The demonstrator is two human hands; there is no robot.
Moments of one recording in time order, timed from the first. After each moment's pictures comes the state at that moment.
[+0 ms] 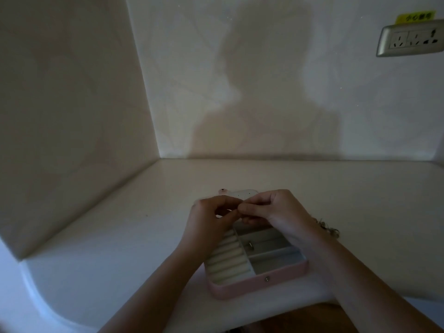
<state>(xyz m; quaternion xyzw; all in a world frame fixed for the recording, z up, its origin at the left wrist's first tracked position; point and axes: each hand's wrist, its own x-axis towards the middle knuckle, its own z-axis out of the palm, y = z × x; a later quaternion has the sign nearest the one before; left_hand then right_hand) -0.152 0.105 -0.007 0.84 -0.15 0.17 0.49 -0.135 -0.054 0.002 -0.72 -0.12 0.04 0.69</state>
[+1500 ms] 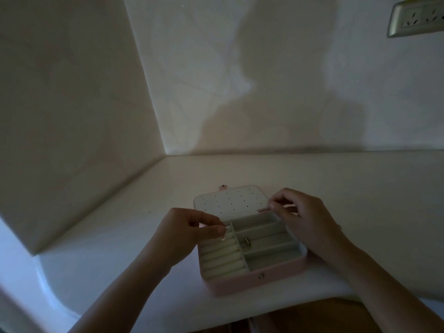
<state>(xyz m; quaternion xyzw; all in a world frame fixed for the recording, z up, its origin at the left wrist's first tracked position) -0.189 0.122 0.012 0.87 0.05 0.03 0.49 -0.132 -0.103 -0.032 -0.85 -0.21 -0.18 0.44</state>
